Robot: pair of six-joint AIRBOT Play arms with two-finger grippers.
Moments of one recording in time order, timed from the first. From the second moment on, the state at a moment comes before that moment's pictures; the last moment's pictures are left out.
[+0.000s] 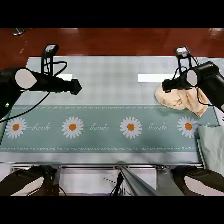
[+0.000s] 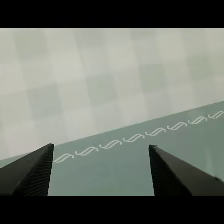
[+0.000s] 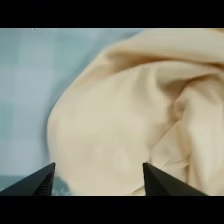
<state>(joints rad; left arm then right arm) -0.26 -1.15 1.06 1.32 -0.90 -1.54 0.17 -1.28 1.13 -1.89 0.94 1.80</state>
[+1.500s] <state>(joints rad) -0.24 -0.70 0.75 1.03 -1.12 -1.49 -0.23 -1.11 1.91 -0.99 0.94 1.32</state>
